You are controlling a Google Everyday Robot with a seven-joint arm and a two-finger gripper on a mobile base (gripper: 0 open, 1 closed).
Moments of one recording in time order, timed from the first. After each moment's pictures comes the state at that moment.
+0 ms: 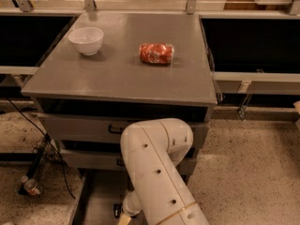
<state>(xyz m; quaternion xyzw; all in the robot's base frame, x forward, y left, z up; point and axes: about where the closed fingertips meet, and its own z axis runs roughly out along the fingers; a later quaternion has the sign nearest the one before) 0.460 0.135 0.147 -0.61 0.75 0.17 0.19</state>
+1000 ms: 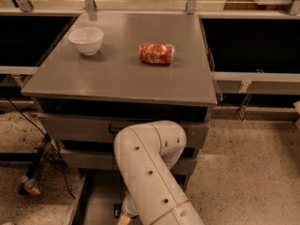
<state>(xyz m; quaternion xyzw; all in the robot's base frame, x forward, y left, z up) 0.463 0.137 0.131 -0.61 0.75 0.16 0.20</state>
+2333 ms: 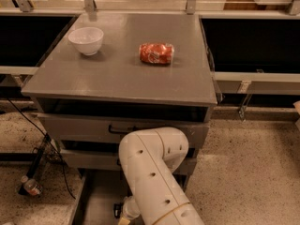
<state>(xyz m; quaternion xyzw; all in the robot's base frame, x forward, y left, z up) 0.454 0.137 0.100 -0.60 0.76 0.17 0.18</state>
